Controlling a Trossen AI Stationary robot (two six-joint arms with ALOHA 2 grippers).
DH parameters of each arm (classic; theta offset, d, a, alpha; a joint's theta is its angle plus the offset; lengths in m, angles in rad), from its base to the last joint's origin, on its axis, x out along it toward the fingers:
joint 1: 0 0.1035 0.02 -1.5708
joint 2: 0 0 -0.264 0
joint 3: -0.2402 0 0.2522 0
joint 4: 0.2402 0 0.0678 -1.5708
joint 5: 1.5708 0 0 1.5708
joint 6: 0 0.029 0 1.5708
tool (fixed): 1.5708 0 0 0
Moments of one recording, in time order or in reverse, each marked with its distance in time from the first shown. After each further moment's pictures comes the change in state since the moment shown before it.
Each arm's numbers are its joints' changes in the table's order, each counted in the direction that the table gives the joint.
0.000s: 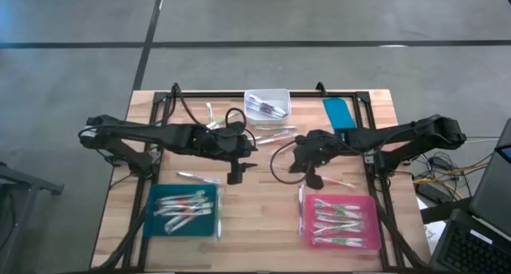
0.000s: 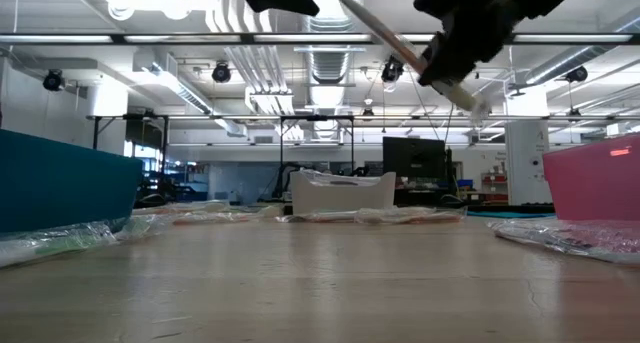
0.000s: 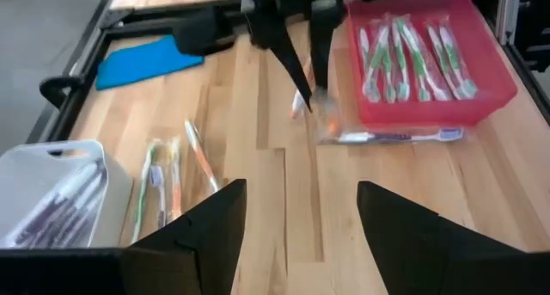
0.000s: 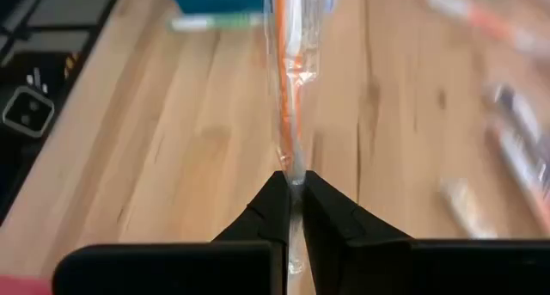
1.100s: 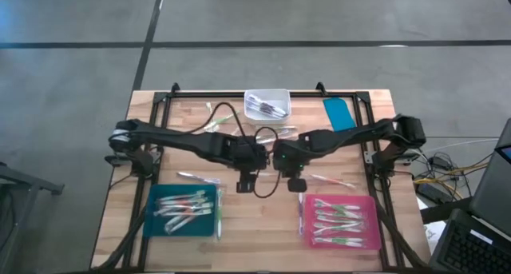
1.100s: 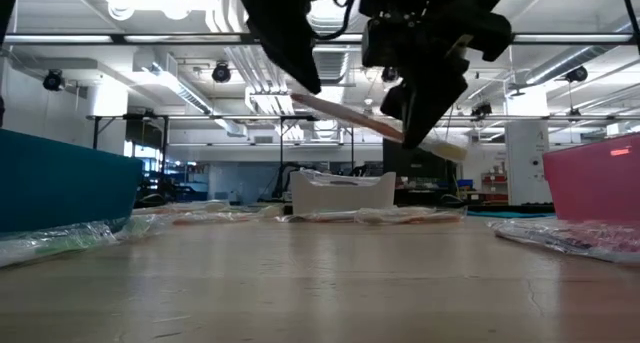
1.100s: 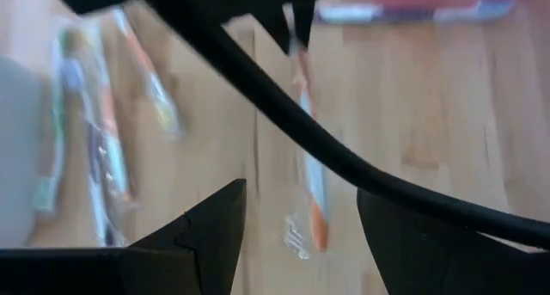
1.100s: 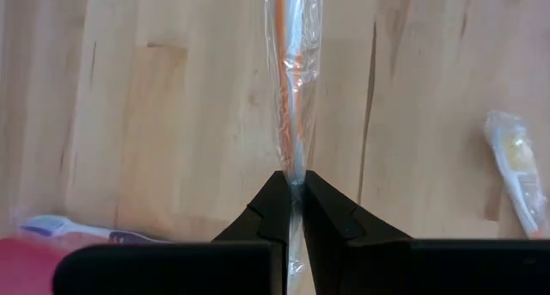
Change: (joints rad) left arm 0.001 0.295 -0.179 0.279 0.063 -0.049; right arm 0.002 0.409 -0.337 0.363 0.021 -0.051
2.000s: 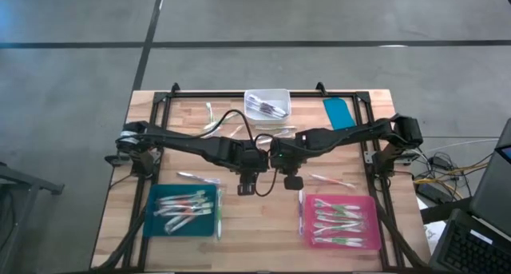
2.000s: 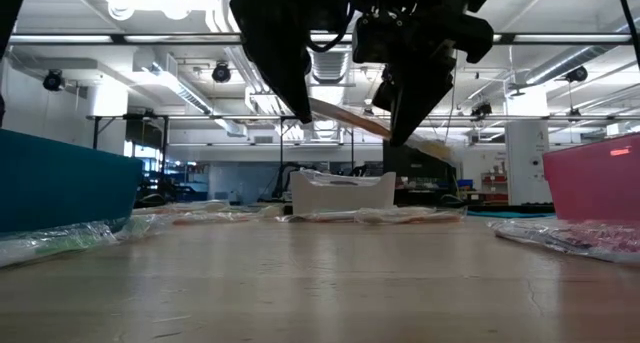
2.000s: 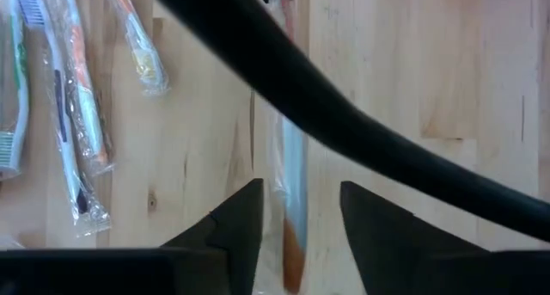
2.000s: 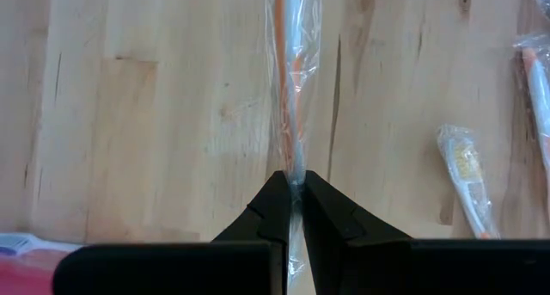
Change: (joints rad) left arm 0.000 0.078 0.001 0.048 -0.013 -0.067; right arm 0.003 0.034 -0.068 0.040 0.073 -0.018
